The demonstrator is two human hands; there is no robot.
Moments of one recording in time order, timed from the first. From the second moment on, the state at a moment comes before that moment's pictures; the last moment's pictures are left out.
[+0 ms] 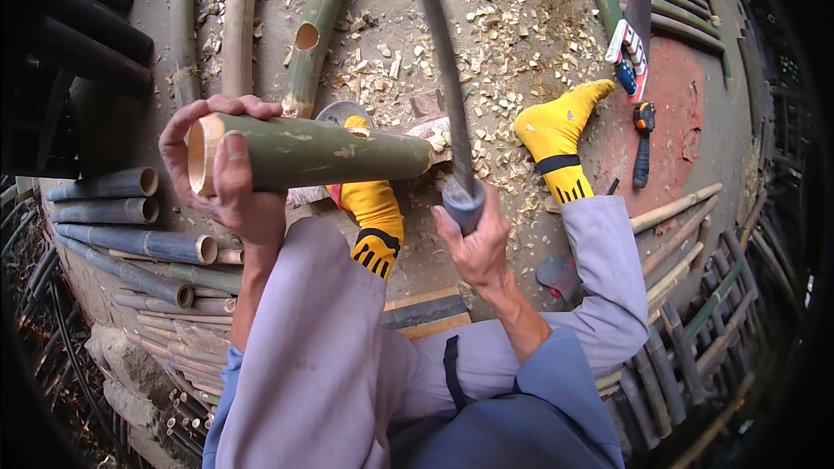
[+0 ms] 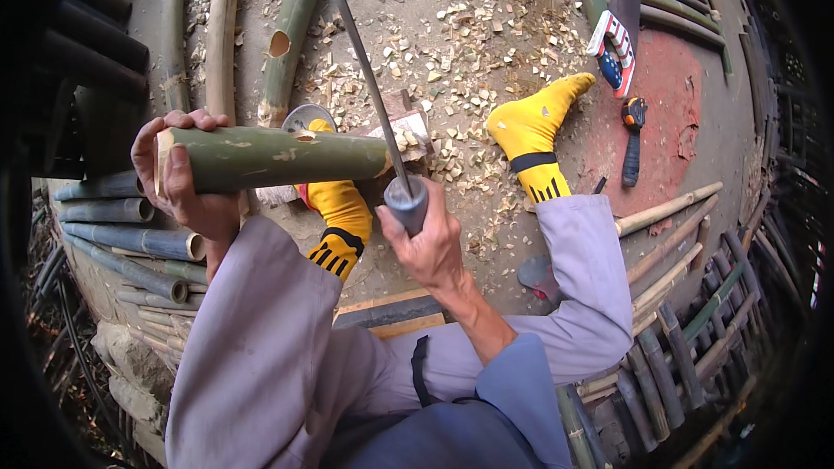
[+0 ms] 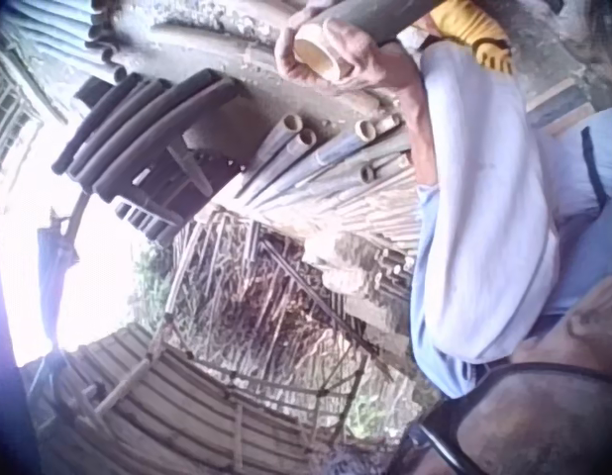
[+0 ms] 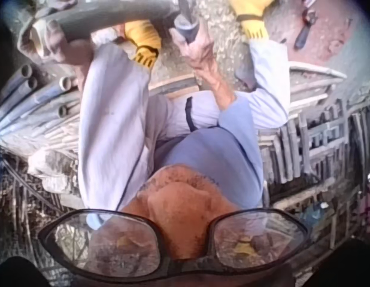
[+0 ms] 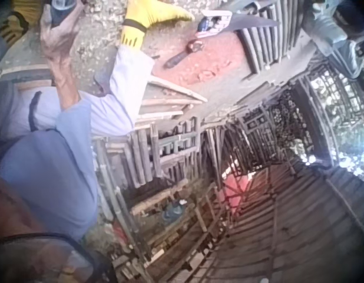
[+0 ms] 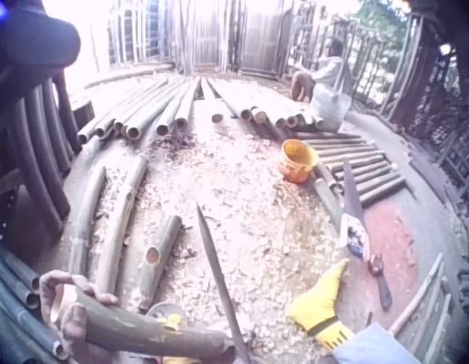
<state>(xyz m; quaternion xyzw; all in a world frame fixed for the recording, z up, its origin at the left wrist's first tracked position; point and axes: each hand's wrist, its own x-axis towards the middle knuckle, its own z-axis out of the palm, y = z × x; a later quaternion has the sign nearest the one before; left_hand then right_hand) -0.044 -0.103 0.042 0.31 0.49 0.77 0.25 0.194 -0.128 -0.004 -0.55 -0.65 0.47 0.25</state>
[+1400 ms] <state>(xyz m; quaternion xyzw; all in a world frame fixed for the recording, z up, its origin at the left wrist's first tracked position) -0.072 -0.108 0.031 0.47 0.39 0.73 0.31 0.194 -0.130 -0.038 -0.47 -0.71 0.38 0.37</state>
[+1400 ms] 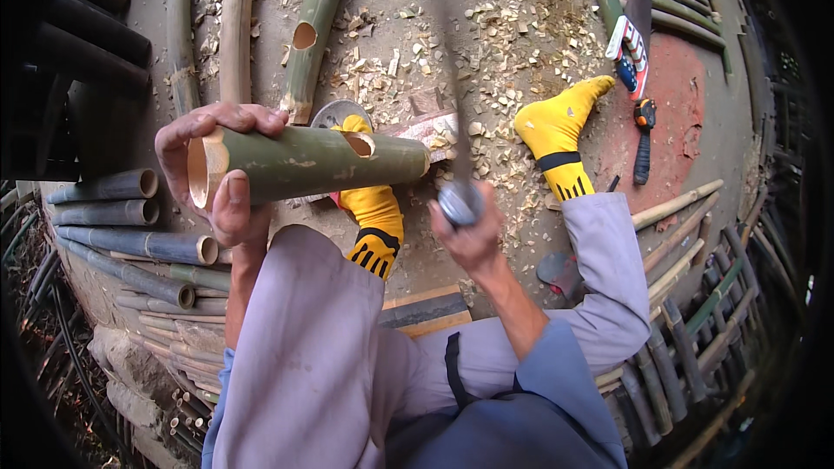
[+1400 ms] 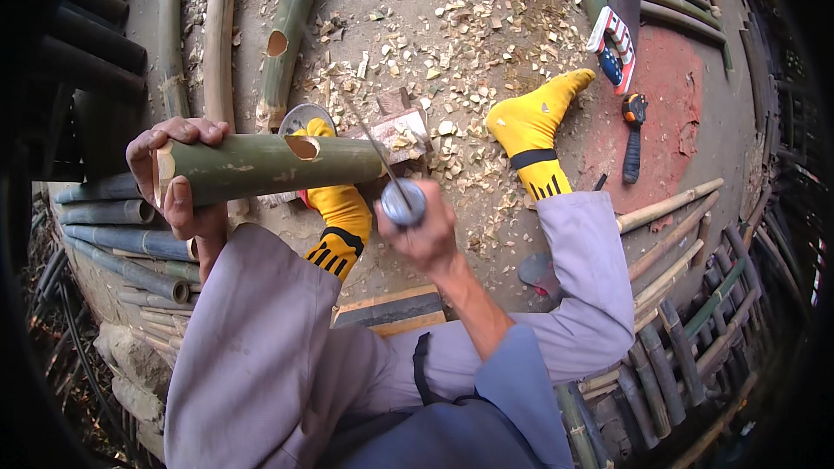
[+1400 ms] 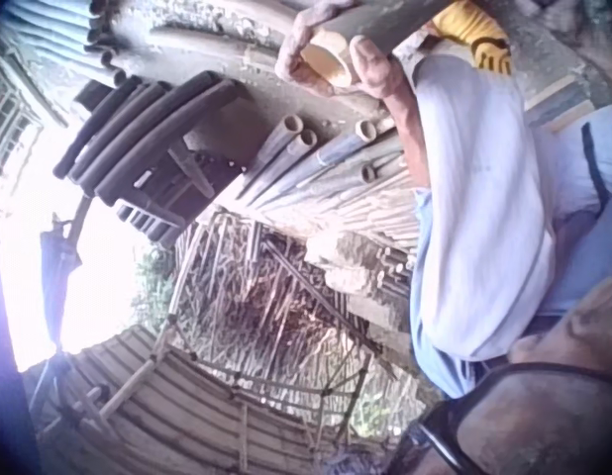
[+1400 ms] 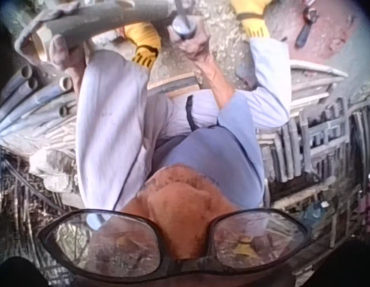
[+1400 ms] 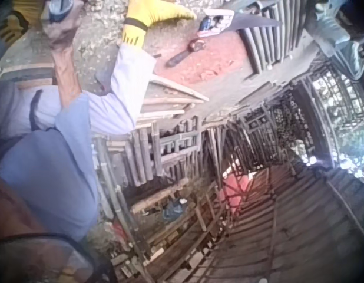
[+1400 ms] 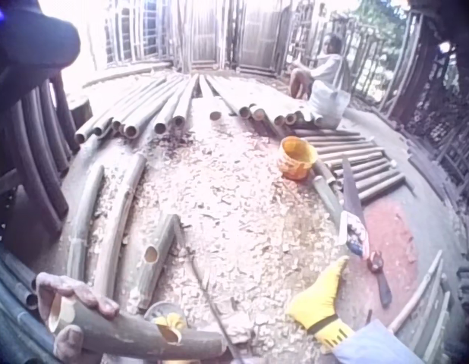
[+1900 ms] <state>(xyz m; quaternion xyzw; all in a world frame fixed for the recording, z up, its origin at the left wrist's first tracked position) -0.053 -0.107 0.034 0.28 0.48 0.79 0.26 0.195 -0.121 -0.006 -0.54 -0.66 0.45 0.26</state>
